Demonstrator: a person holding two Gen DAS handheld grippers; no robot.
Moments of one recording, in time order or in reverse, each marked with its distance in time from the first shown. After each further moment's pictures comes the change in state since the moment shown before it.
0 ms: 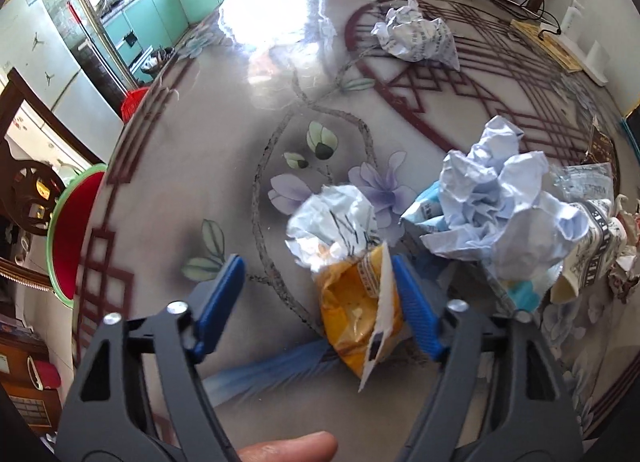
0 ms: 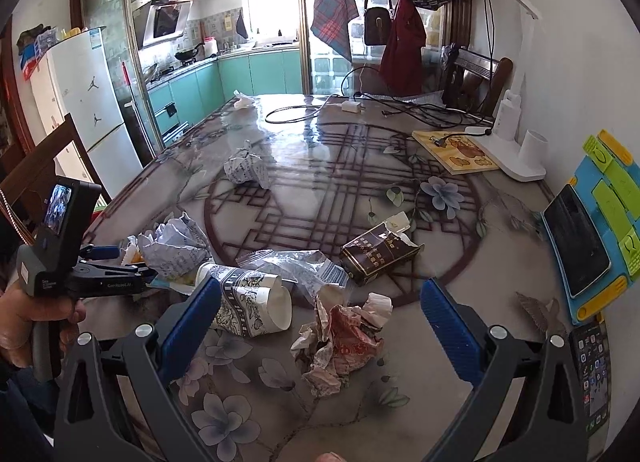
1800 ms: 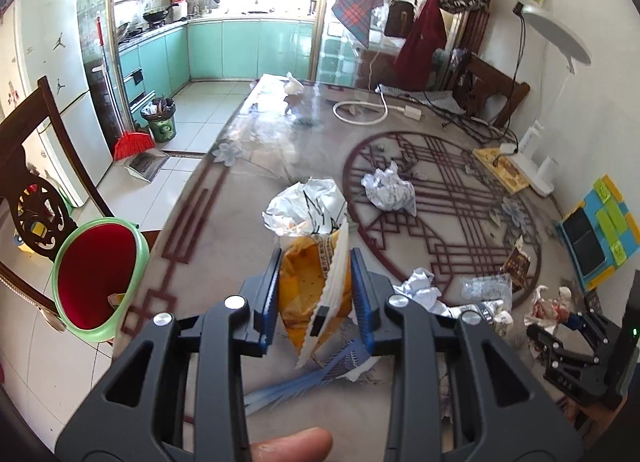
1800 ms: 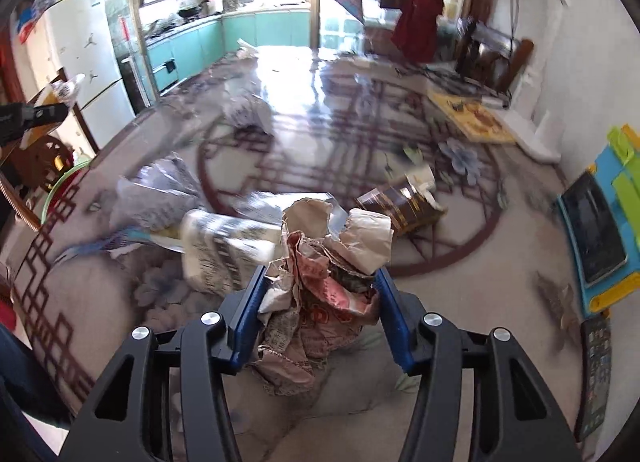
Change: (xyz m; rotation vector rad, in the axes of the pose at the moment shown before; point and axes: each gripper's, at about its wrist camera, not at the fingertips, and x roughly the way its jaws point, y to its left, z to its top) left arm -0.130 0.059 0.026 -0.136 -0.322 -0.135; right arm 0.021 0.033 -0.012 -0.101 0.118 -0.023
